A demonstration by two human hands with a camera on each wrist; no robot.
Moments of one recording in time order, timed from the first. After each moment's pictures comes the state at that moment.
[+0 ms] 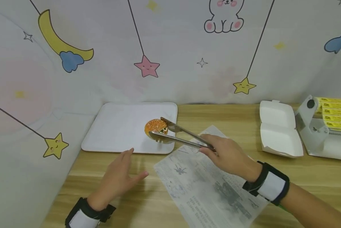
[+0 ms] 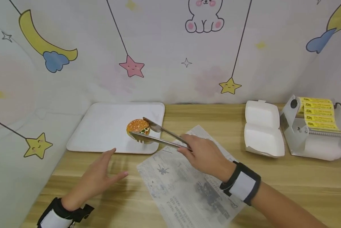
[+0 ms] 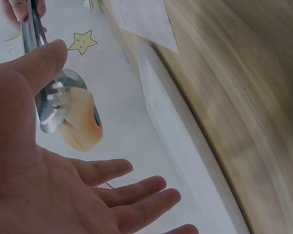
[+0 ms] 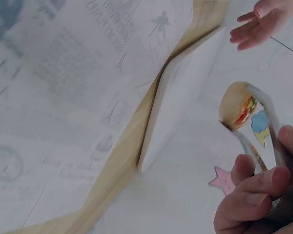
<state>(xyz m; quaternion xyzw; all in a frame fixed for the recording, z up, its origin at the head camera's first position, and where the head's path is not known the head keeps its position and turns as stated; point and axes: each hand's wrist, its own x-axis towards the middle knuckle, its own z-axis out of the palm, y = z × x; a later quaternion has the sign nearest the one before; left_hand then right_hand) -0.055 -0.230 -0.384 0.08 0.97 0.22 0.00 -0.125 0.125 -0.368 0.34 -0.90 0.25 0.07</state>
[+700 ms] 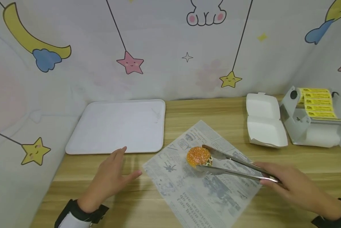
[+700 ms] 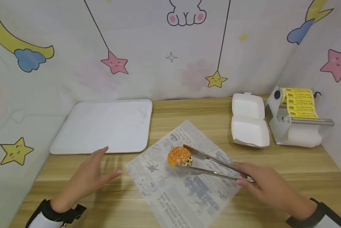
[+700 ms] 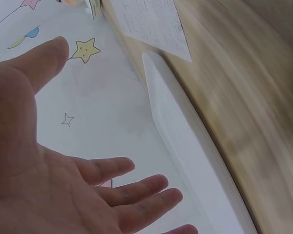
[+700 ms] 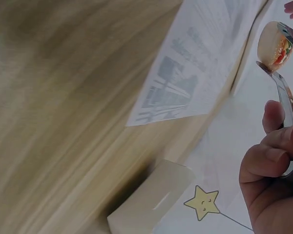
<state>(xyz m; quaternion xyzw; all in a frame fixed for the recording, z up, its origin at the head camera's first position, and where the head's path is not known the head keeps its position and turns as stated) -0.067 -0.215 -0.384 0.10 0.97 0.21 0.01 -0.047 0.302 -0.400 0.32 -0.93 0.19 0.09</state>
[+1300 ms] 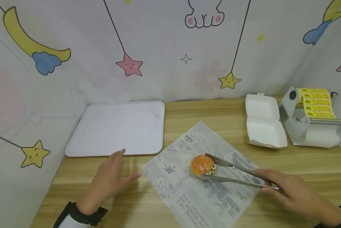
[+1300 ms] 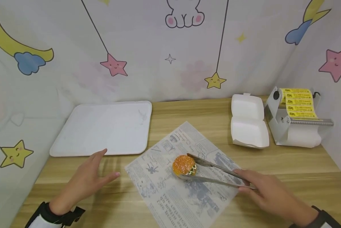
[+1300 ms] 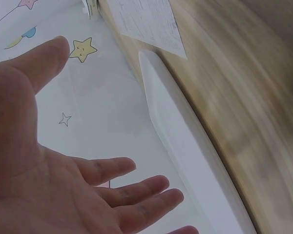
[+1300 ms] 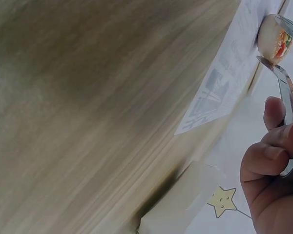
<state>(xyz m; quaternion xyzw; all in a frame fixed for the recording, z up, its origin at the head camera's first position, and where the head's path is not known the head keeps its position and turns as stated) -0.069 -0.217 -0.386 0.09 0.97 0.21 0.03 -0.036 0.316 -0.427 0.32 -0.92 0.19 0.12</state>
